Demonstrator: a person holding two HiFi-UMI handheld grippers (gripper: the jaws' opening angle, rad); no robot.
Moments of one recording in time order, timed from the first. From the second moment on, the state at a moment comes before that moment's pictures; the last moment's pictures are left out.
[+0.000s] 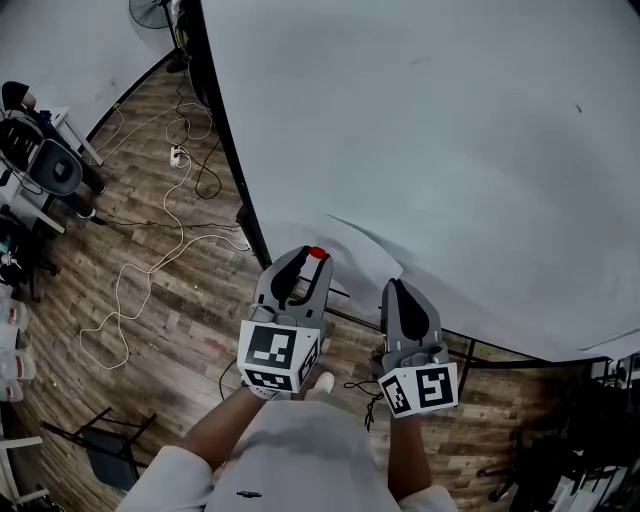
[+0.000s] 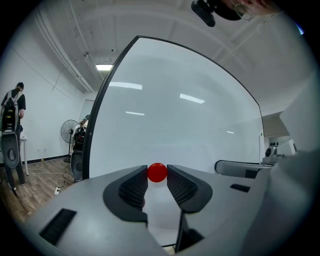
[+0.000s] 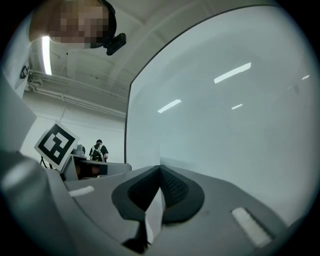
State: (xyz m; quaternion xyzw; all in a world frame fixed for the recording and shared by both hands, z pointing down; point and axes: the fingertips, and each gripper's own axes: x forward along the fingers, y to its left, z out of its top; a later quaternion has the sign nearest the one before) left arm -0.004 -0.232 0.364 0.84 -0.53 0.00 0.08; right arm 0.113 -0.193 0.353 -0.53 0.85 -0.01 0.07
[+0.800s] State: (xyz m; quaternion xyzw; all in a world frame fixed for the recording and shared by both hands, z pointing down) left arm -0.028 -0.181 0.375 0.86 -0.50 0.00 0.08; right arm 0.180 -0.122 0.341 -0.63 0.77 0.03 0.06
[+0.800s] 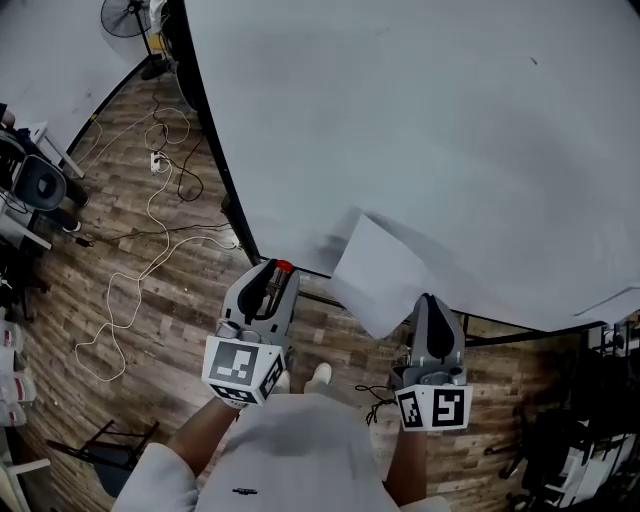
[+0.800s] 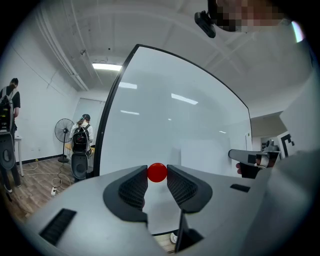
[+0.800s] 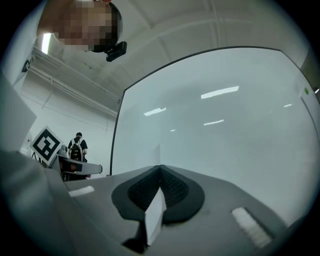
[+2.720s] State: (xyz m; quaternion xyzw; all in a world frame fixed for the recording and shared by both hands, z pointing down) left arm -0.003 -0.159 0.388 0.88 -0.46 0.01 0.09; right arm 0.213 -0.099 0.366 -0.67 0.74 0.03 0.04
